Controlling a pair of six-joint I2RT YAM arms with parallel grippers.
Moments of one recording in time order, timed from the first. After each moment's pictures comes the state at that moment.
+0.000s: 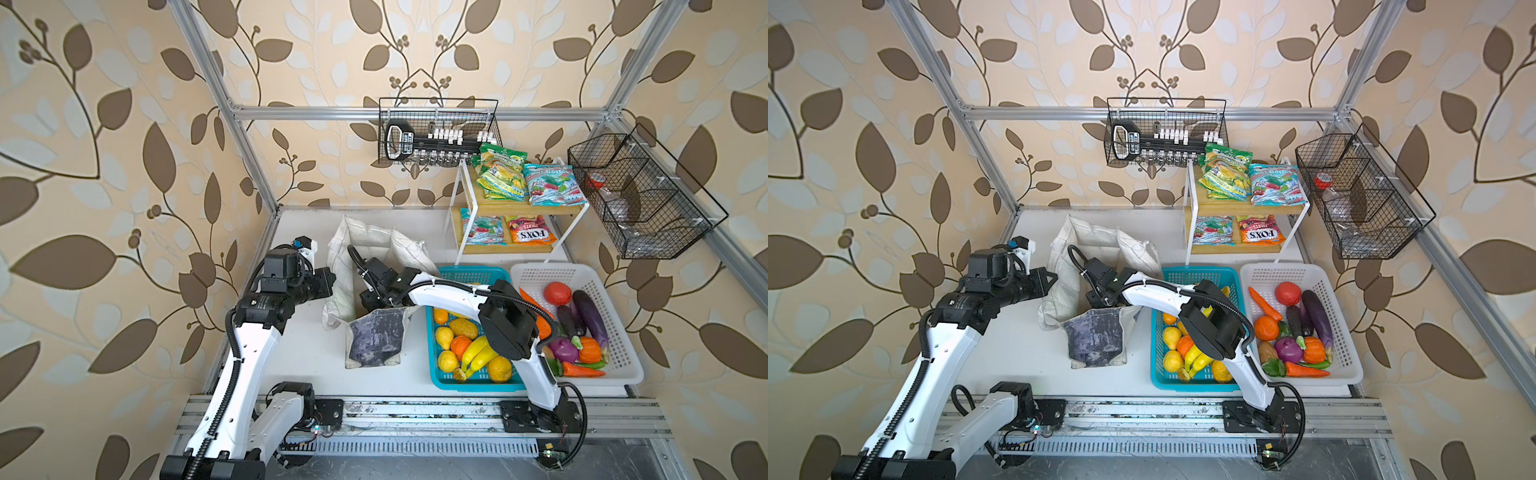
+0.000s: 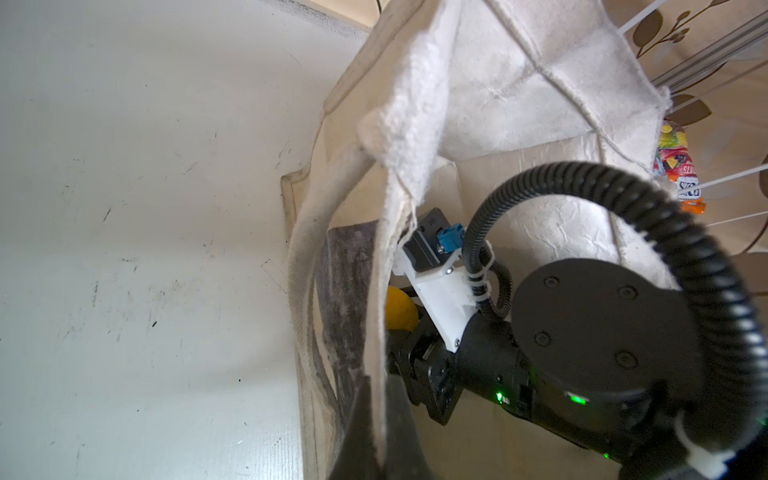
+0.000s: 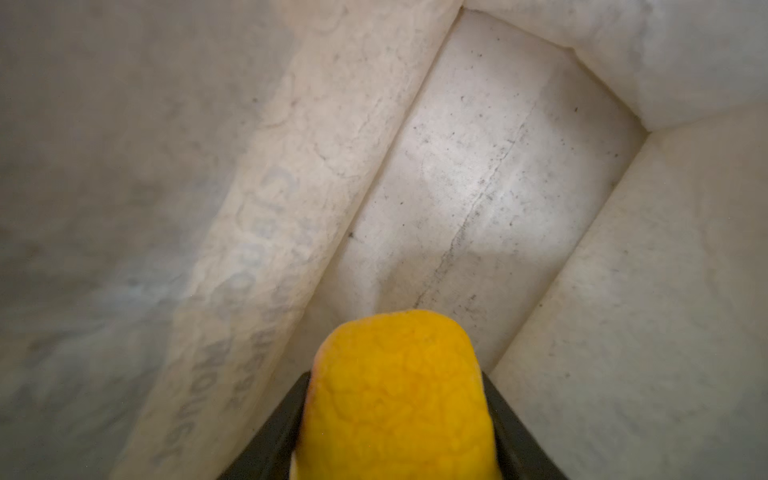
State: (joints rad) left arm -0.03 0.91 0.97 -0.77 0.35 -0.32; right arm 0.95 2.20 1.73 -0.54 0.09 0.34
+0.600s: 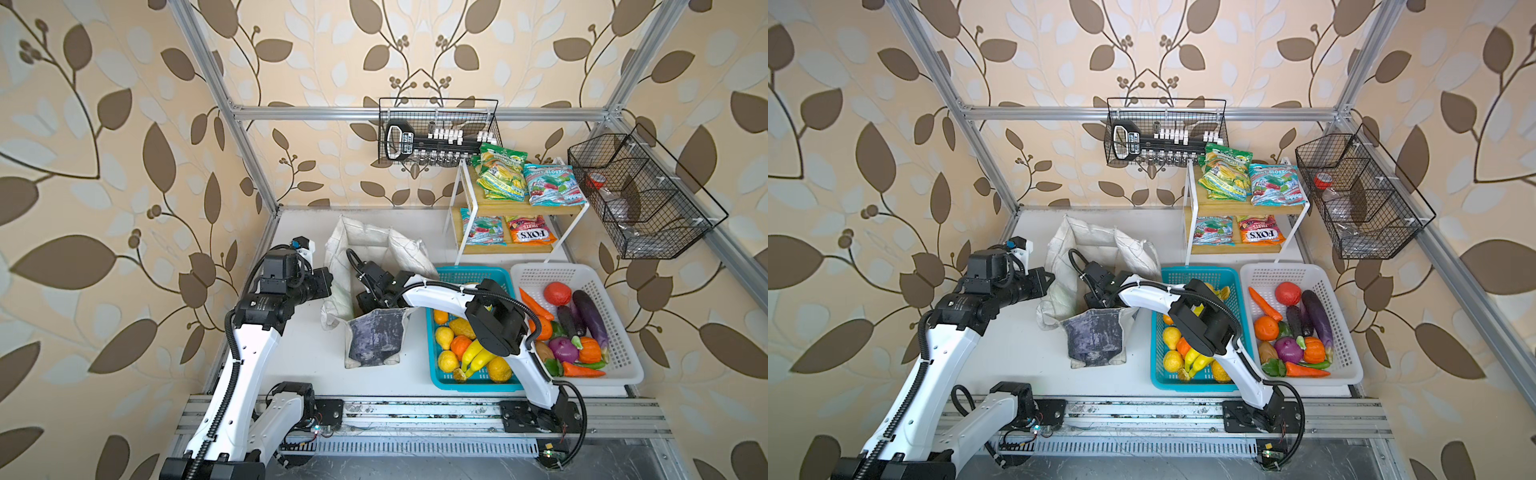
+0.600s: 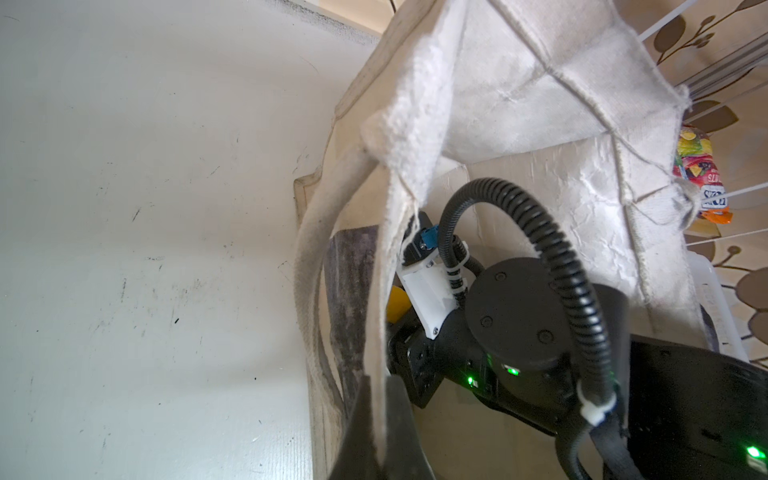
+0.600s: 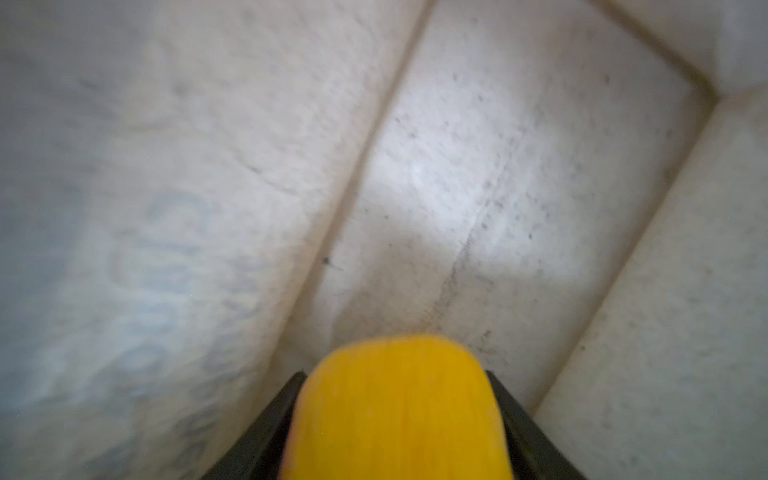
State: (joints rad) left arm -0.03 0.91 0.97 -0.77 0.30 -0.32; right arm 0.94 2.28 1.75 -0.50 0.08 0.39
